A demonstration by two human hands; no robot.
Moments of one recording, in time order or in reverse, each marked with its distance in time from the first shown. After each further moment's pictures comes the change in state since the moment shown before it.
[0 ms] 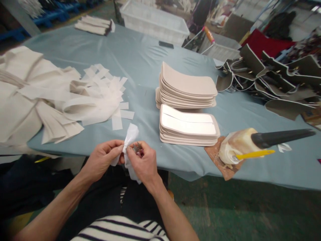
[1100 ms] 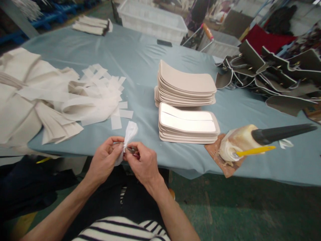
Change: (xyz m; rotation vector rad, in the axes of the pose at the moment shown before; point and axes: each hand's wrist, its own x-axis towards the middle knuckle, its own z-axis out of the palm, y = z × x) left_hand -0.003 -0.012 0.019 -0.043 0.182 0.080; right_hand -0.003 0.015 -0.005 -0.204 0.006 -0.301
